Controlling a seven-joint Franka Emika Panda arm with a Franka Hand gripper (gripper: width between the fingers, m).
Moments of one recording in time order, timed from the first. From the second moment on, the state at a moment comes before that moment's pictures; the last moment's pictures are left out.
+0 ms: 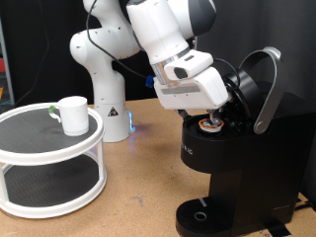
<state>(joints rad) 0.42 -0.22 -0.23 -2.56 0.64 2.64 -1.42</state>
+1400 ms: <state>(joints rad) 0.38 -0.32 -0.25 -2.46 0.66 2.43 -1.40</state>
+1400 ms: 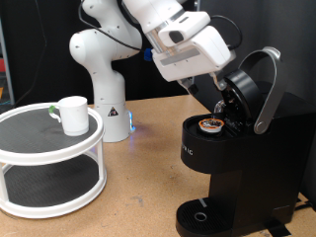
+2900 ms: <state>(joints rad) 0.27 -0.29 -0.35 -2.31 0.43 2.02 -1.31</state>
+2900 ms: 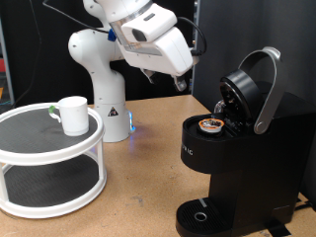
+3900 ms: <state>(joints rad) 0.27 -0.24 -0.41 -2.22 0.58 2.08 -1.23</state>
